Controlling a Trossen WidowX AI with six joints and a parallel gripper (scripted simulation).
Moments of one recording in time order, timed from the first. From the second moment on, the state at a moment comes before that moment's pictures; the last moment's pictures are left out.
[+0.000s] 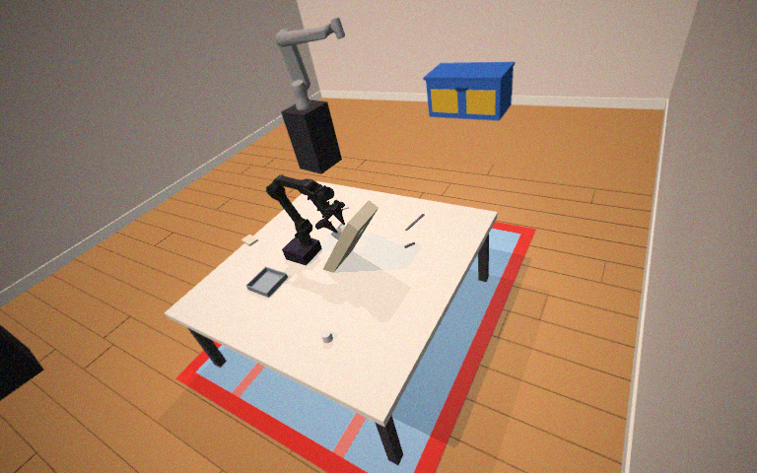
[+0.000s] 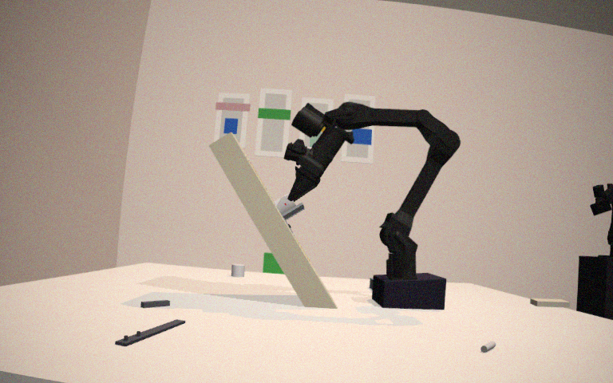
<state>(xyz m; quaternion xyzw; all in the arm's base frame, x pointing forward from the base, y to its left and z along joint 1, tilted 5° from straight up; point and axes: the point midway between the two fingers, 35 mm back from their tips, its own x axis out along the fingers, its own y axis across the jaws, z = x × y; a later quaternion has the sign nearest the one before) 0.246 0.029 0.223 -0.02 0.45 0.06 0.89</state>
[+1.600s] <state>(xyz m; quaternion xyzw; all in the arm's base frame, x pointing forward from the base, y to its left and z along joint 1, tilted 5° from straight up) 0.248 0.028 0.258 -0.02 0.46 0.06 0.89</state>
